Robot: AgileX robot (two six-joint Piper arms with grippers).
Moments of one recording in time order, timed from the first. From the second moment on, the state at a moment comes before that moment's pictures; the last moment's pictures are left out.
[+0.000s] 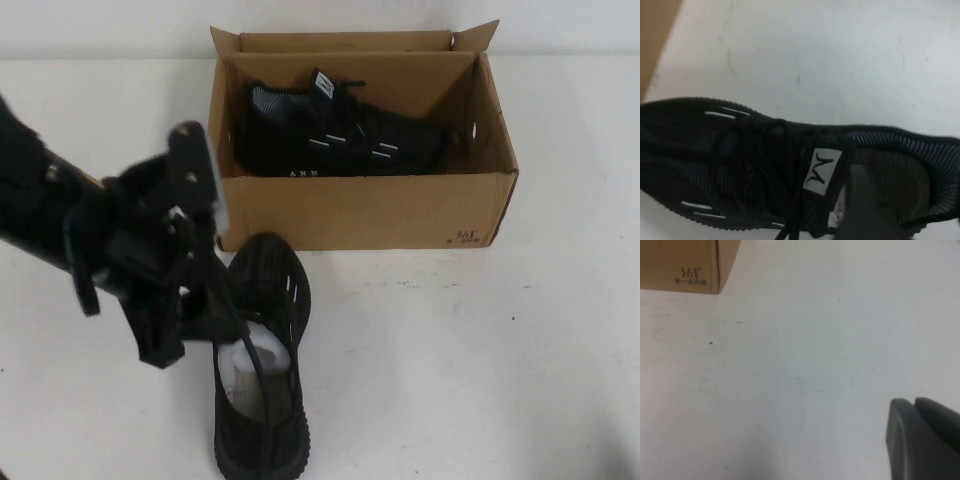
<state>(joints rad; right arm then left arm) -0.02 -0.01 0.03 0.08 0.40 -0.08 -0.33 1.42 -1.11 -0.59 1.08 1.22</state>
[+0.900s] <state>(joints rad) -0.02 -0.01 0.03 0.08 0.40 -0.08 -0.37 1.58 -1.12 -0.50 0.87 1.42</state>
